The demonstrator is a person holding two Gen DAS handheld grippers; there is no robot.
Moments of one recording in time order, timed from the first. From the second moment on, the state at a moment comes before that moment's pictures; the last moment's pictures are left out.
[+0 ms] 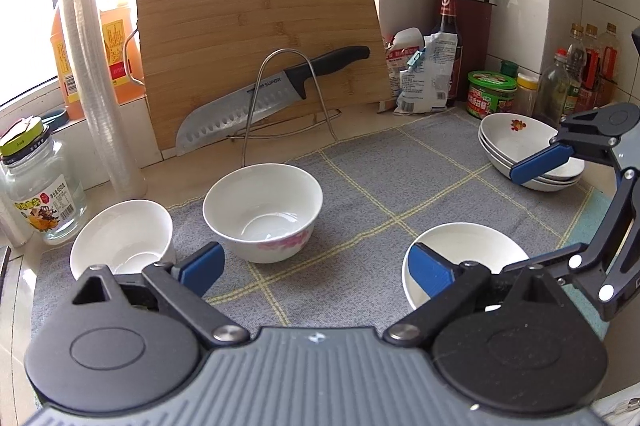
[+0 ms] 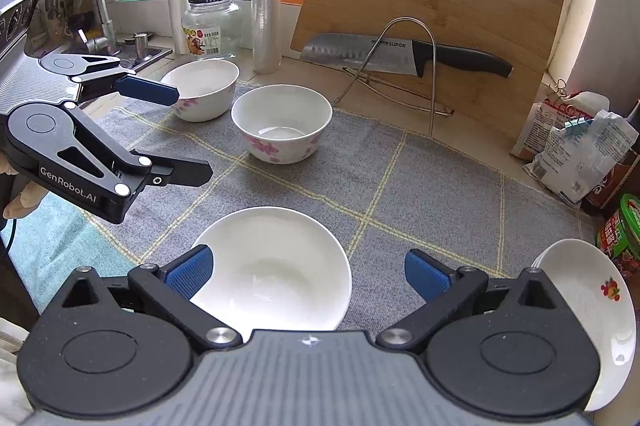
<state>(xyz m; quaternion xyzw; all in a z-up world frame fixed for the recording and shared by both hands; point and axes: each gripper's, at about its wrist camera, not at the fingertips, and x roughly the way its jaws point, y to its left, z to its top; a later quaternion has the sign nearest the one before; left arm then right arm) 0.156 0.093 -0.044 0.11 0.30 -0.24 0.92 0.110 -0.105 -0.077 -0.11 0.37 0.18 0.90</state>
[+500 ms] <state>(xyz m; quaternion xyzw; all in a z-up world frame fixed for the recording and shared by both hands) 0.181 0.098 -0.057 0.11 0.30 -0.20 0.93 0.171 -0.108 -0.066 -0.11 0.39 0.22 0.89</state>
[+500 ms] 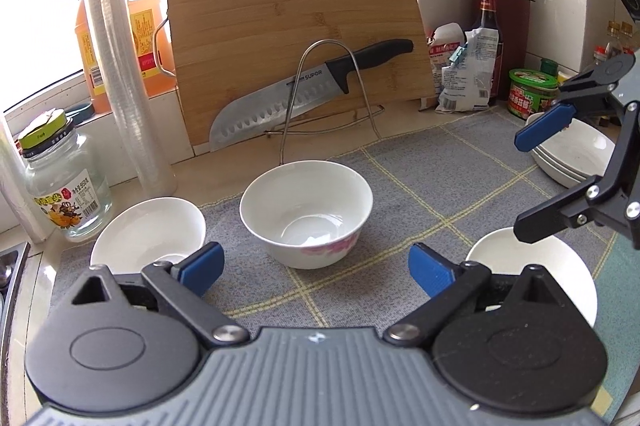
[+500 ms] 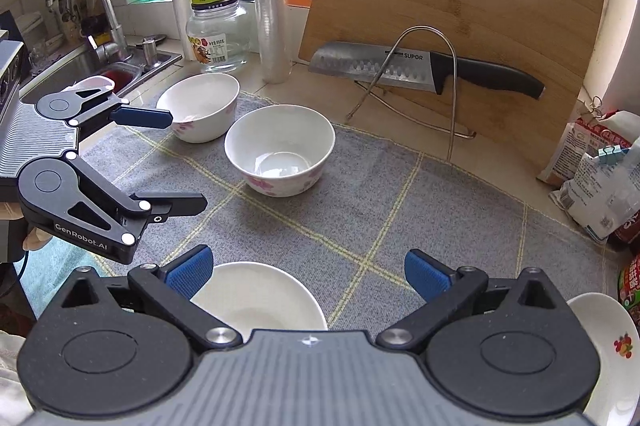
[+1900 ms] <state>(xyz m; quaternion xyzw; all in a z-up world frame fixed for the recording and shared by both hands) 0.246 0.082 -0.101 0.11 0.33 -0.18 0.92 0.316 -0.052 -0.102 -0.11 0.46 0.33 0.82</state>
